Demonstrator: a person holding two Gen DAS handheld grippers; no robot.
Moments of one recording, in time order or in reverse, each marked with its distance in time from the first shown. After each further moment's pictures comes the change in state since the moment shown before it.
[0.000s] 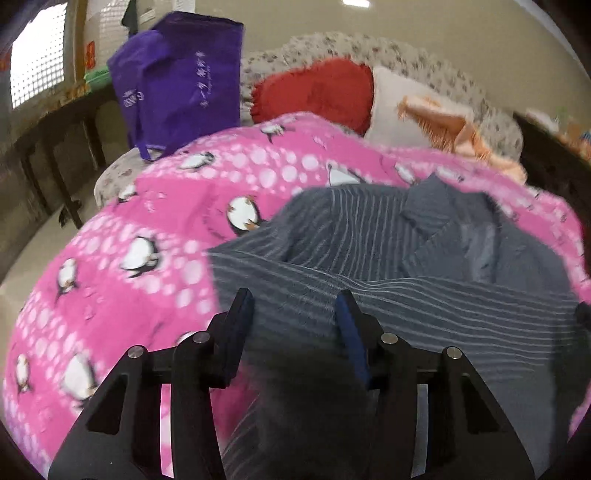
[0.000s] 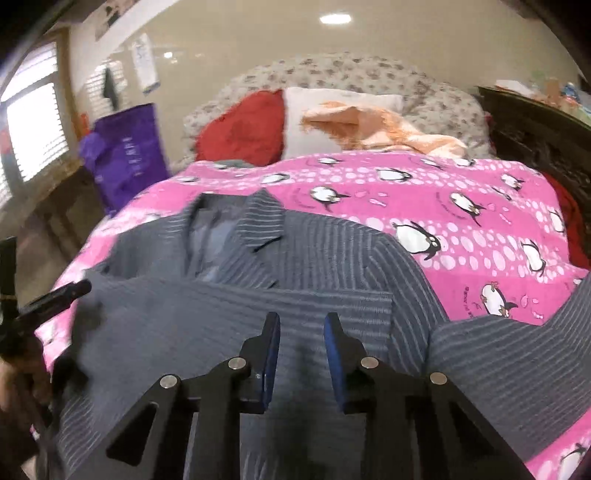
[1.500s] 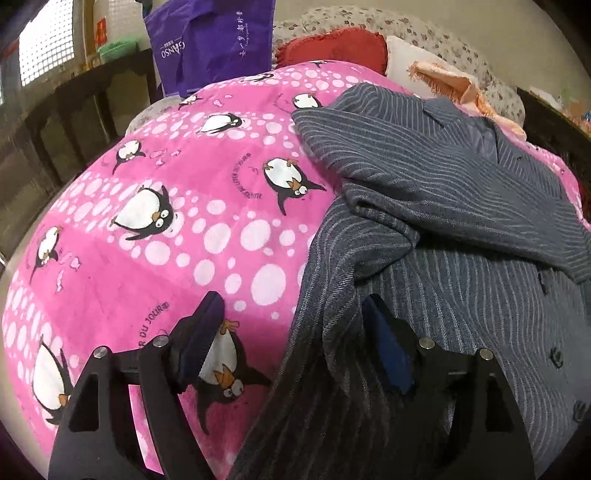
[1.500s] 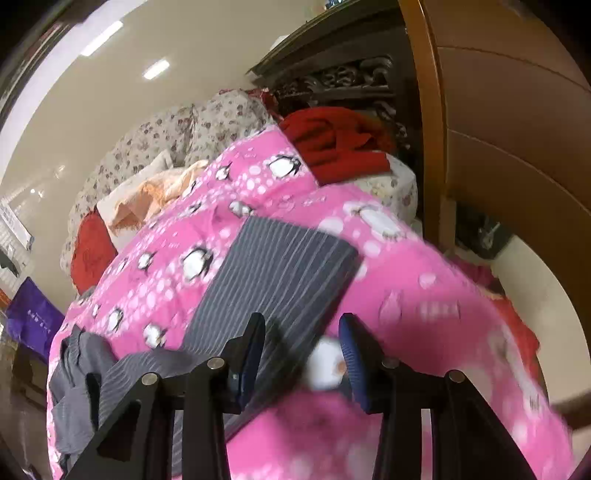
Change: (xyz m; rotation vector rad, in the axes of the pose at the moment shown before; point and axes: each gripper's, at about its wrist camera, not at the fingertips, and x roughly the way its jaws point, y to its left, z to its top) left arm -0.047 0.059 -0.112 -0.015 0.096 0.000; right arm -0.117 -0.346 -0.068 0.587 -0.086 -0.197
